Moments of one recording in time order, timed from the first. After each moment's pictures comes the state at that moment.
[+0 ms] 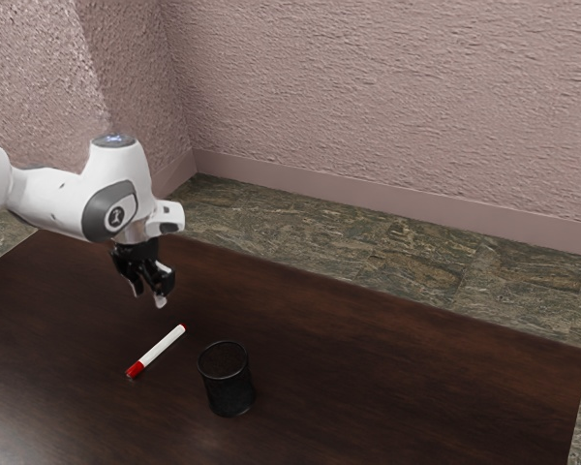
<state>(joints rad) 0.11 0.17 0.04 -2.17 0.10 2.31 0.13</state>
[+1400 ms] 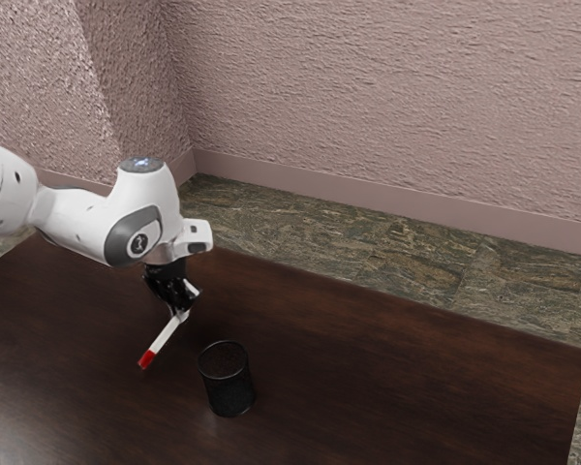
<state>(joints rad) 0.05 0.17 0.01 -2.22 0.11 2.43 0.03</state>
